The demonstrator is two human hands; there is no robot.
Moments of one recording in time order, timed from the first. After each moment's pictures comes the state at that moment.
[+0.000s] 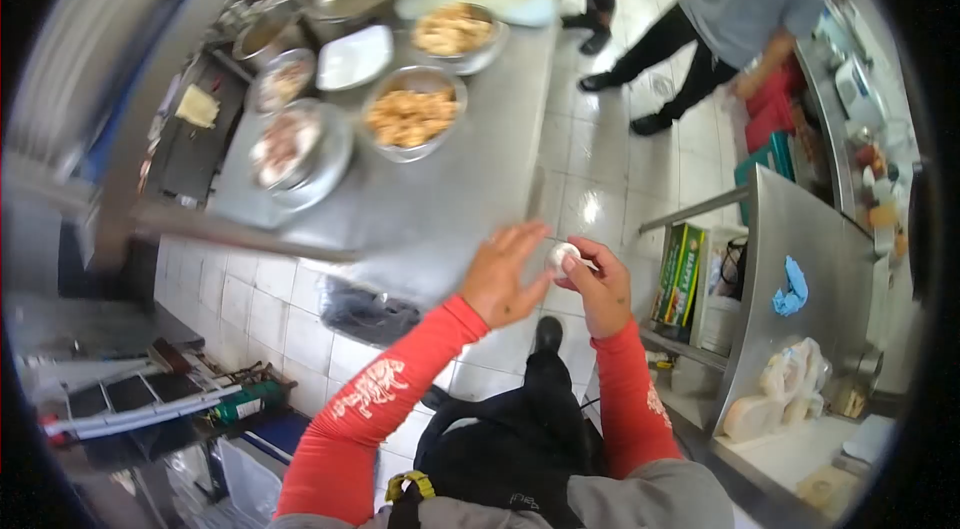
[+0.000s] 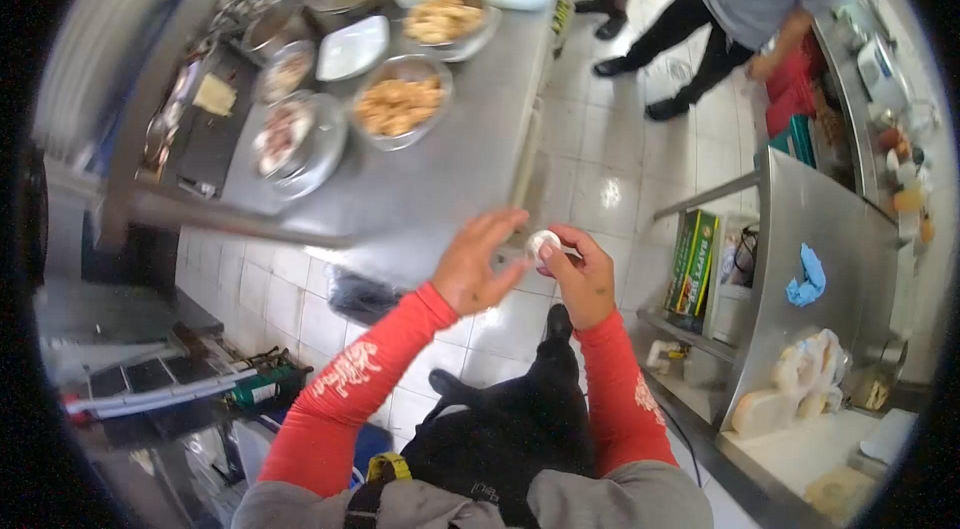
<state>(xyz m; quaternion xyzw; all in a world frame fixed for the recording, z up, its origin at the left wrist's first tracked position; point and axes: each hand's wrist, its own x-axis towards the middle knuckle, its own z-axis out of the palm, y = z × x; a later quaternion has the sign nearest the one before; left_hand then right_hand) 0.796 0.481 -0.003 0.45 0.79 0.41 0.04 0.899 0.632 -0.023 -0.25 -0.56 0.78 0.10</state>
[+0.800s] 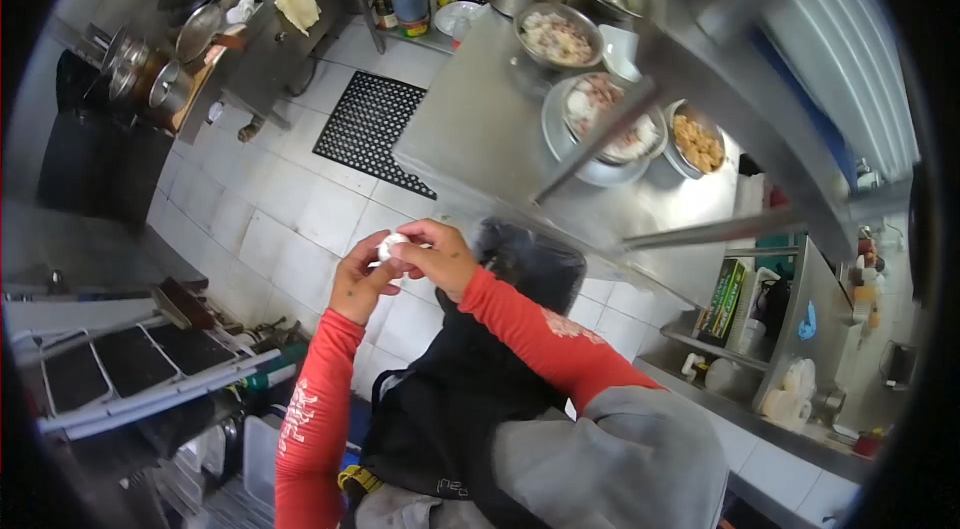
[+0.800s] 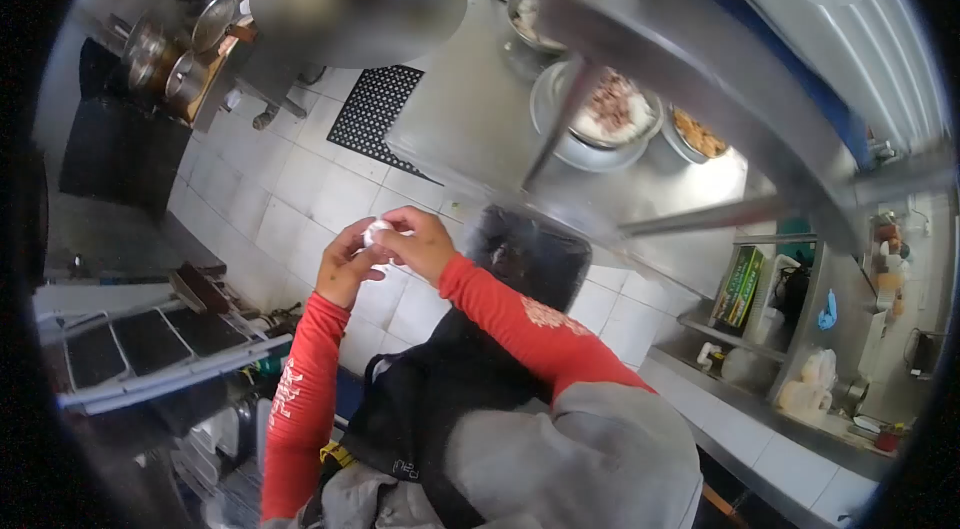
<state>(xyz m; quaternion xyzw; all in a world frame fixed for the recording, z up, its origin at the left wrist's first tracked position) 0.650 -0.139 0.002 -0.09 0.69 0.68 0.23 0.646 0.027 -0.030 -0.07 -0.55 0.81 -0.20</state>
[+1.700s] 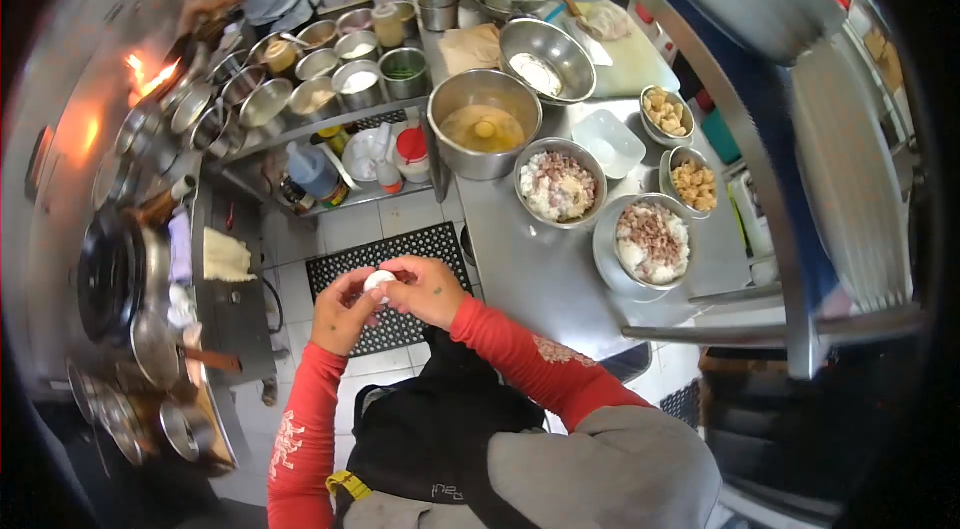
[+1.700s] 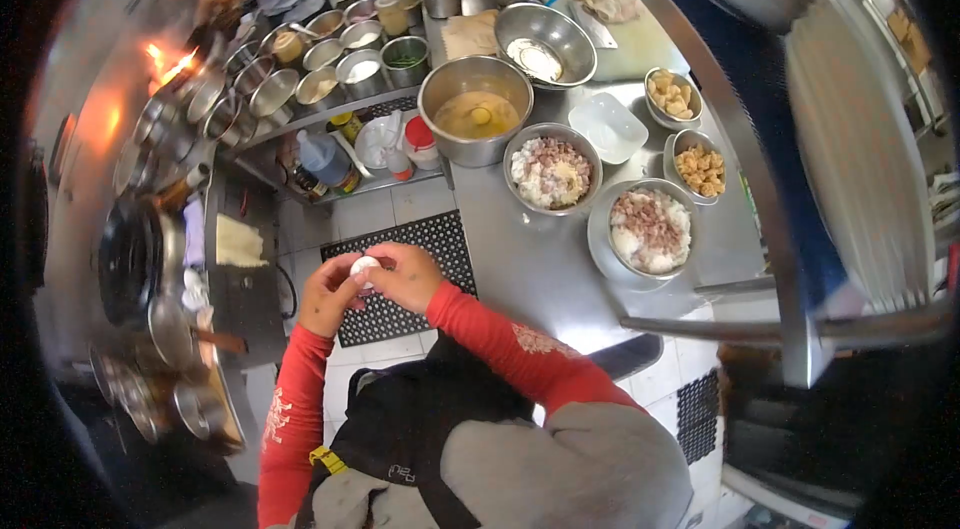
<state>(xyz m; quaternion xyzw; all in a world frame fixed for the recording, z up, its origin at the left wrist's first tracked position) 0.146 -0.142 0.053 0.20 0.70 0.57 0.38 0.245 0.004 0.027 -0.18 -0.62 0.76 0.06</state>
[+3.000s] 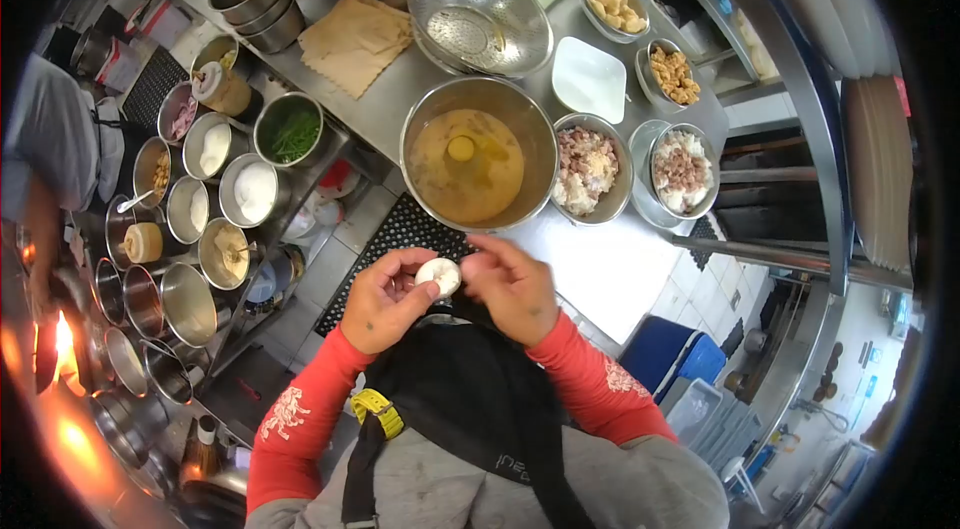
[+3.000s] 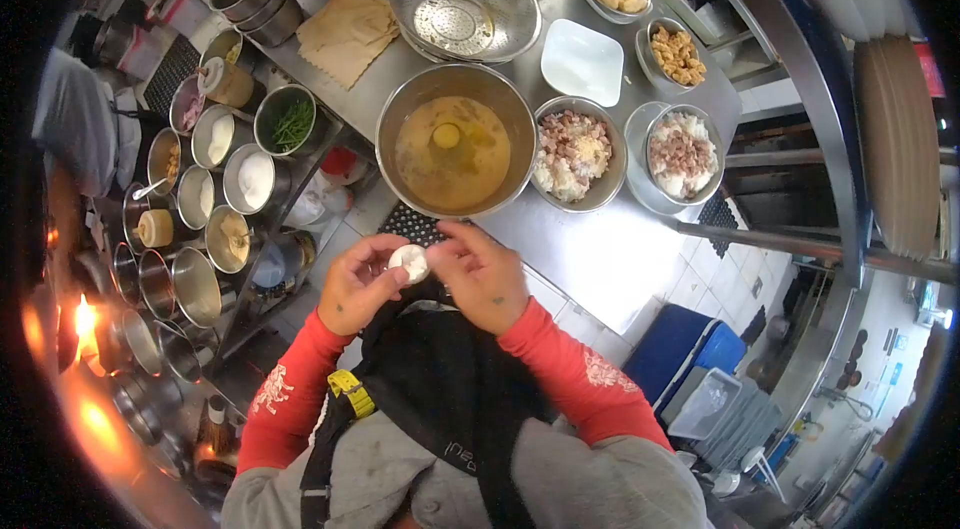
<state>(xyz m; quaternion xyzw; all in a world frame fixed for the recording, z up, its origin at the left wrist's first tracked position) -0.090 0.088 0.043 0.37 0.46 0.38 0.71 0.109 0.094 0.060 -0.58 -0.47 0.57 0.34</state>
